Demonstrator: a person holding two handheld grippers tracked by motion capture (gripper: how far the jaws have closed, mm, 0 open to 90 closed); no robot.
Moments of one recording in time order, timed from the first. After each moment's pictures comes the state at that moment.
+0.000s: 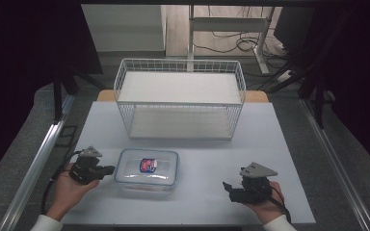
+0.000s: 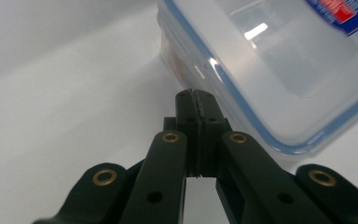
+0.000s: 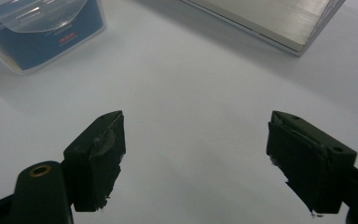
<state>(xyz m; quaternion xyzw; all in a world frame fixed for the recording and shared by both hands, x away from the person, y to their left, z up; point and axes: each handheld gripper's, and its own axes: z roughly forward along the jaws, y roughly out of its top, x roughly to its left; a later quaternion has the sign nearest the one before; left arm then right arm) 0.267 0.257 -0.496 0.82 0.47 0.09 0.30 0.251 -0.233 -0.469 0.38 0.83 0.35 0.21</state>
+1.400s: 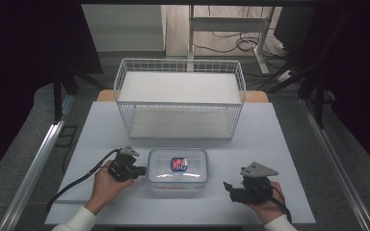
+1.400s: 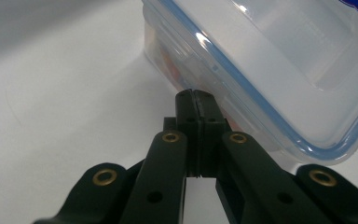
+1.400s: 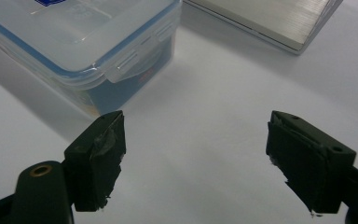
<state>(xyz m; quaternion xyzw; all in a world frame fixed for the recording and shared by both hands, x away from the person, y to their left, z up) 0.293 0.169 -0.502 0.84 0.43 0.04 0.33 0.253 -0.235 -0.469 0.38 0.83 0.35 0.21</state>
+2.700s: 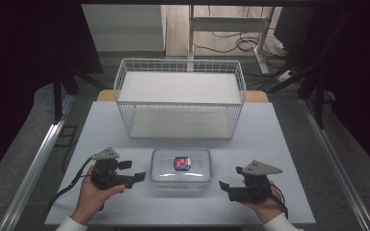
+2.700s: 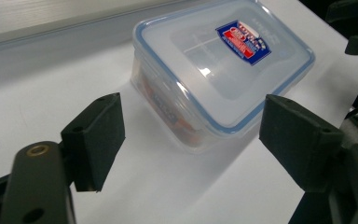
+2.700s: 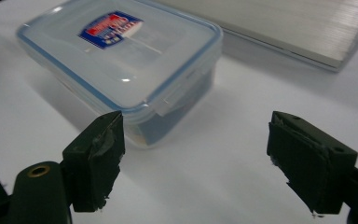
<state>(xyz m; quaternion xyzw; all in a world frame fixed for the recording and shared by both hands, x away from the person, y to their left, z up) 0.251 0.198 -0.468 0.77 0.45 0.04 0.46 0.255 -0.234 -0.464 0.37 0.82 0.42 0.15</state>
